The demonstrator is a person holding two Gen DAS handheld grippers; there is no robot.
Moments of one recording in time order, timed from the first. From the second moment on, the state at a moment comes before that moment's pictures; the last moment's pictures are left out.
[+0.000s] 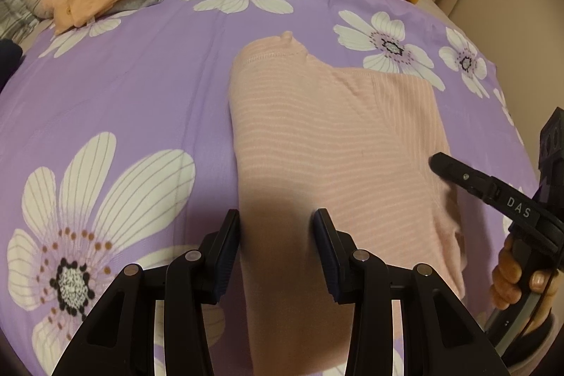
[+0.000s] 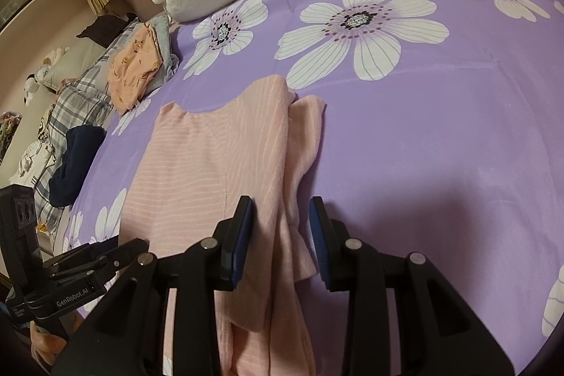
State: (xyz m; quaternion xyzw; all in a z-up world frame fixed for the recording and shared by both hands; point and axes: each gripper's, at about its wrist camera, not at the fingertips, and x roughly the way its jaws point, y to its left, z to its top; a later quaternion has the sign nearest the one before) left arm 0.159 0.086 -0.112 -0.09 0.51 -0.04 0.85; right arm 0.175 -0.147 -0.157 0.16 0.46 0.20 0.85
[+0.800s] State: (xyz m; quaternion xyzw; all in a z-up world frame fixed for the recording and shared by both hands) left arm 0.112 0.093 -0.118 -0.09 0.53 -0.02 0.84; right arm 0.140 -0.162 -0.139 0.15 0.45 0.18 0.86
